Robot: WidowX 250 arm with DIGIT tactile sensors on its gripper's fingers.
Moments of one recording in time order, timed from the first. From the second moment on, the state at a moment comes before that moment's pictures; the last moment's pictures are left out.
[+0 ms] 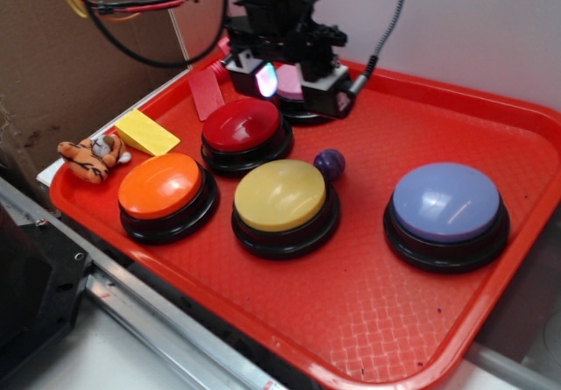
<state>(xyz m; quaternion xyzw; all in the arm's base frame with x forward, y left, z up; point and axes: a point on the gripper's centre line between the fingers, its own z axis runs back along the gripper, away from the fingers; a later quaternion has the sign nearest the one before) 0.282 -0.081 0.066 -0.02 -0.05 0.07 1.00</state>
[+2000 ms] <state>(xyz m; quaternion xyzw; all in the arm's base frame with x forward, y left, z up) 0.268 -0.110 0.014 -0.04 0.03 0.00 1.00</state>
